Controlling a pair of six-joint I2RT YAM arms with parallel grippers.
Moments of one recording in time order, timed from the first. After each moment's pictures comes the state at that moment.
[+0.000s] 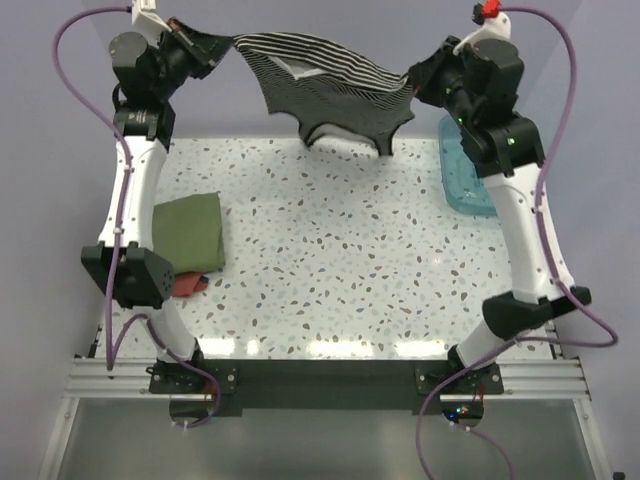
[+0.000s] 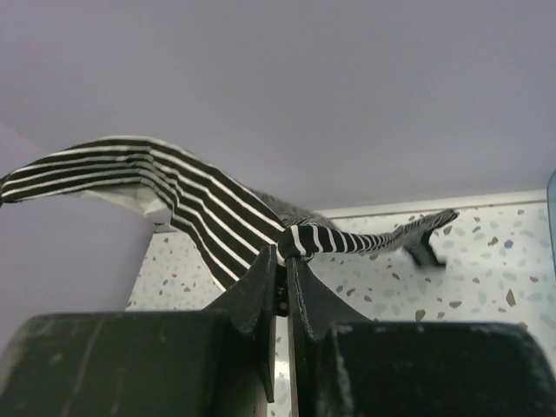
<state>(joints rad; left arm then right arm) -0.02 1.88 2.16 -0.10 0.49 -0.83 0.34 1.71 2.29 -0.66 0.14 0.45</state>
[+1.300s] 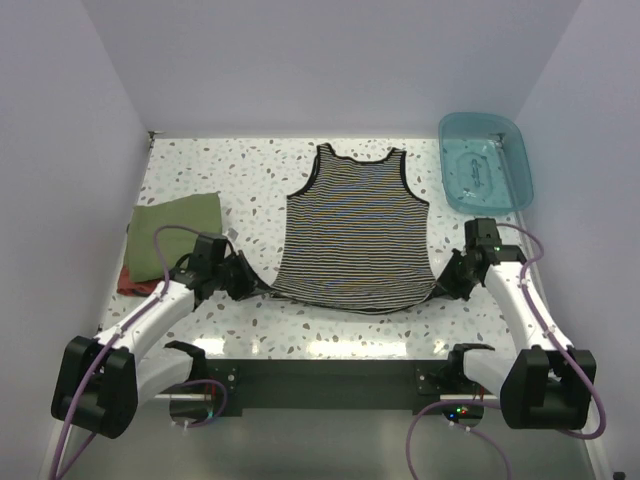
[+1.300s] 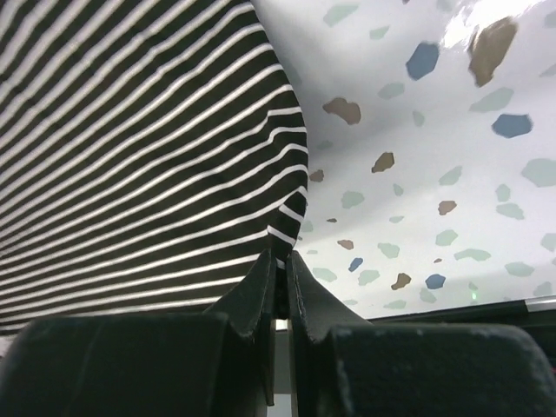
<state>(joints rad) -0.28 1.07 0.48 -0.34 0.38 -0.84 -0.02 1.10 0.72 -0.91 -0.12 0.62</state>
